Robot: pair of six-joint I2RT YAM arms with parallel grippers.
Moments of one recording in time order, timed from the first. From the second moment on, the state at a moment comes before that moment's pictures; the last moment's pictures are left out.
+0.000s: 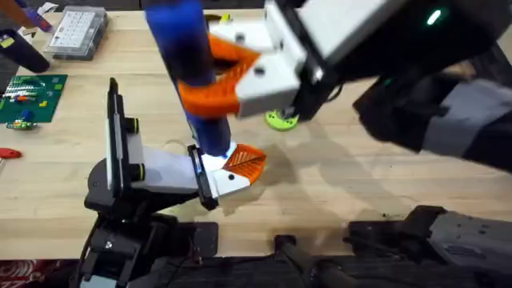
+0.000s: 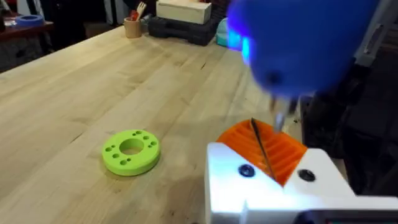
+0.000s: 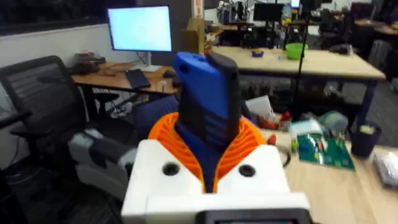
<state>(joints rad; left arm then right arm) -0.18 0.02 0.00 -0.09 1.05 0.00 0.72 1.34 0.85 0.93 -1.10 0.39</state>
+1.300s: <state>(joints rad) -0.18 0.02 0.00 -0.09 1.05 0.00 0.43 1.34 1.52 -0.99 -0.67 -0.65</state>
